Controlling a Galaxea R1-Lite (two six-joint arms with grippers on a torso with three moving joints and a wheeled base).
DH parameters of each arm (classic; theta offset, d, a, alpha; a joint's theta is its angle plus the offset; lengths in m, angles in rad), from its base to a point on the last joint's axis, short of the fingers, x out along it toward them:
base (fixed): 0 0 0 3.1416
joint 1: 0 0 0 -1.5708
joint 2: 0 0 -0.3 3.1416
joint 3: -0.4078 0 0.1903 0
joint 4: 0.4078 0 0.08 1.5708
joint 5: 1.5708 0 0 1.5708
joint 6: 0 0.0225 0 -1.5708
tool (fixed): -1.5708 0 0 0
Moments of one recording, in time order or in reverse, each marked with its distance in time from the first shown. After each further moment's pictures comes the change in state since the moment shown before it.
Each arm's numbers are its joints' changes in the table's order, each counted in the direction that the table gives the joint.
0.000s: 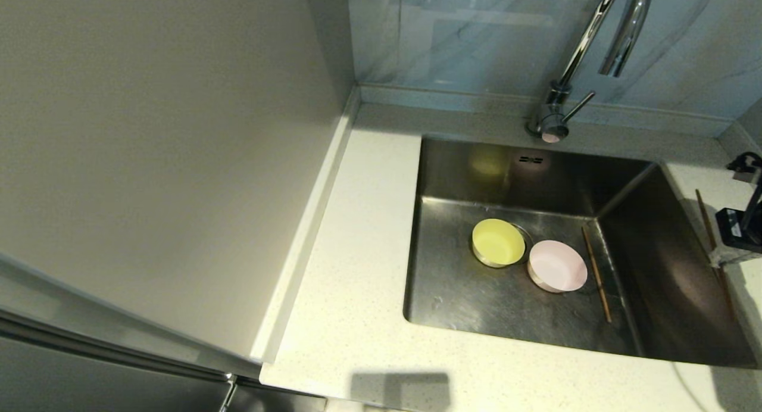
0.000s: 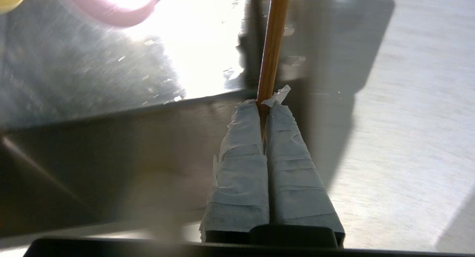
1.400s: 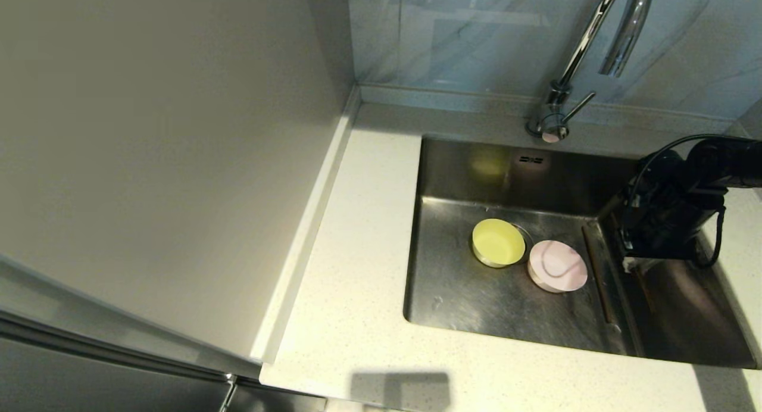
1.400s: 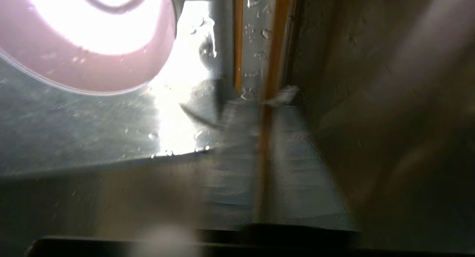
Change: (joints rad) left arm 0.000 0.000 0.000 0.000 -0.001 0.000; right arm -0.170 -0.419 -0.297 -0.009 -0.184 0.026
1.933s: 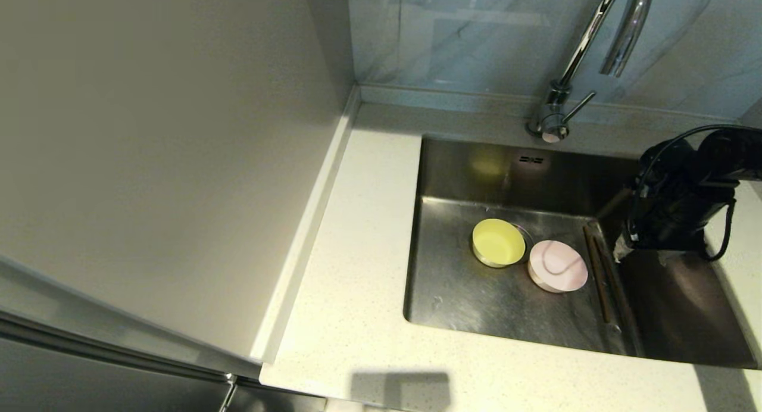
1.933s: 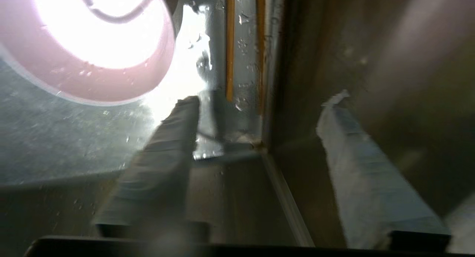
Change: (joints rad) left arm 0.000 0.000 0.000 0.000 0.001 0.000; right arm 0.004 0.062 0.018 -0.020 -0.010 0.001
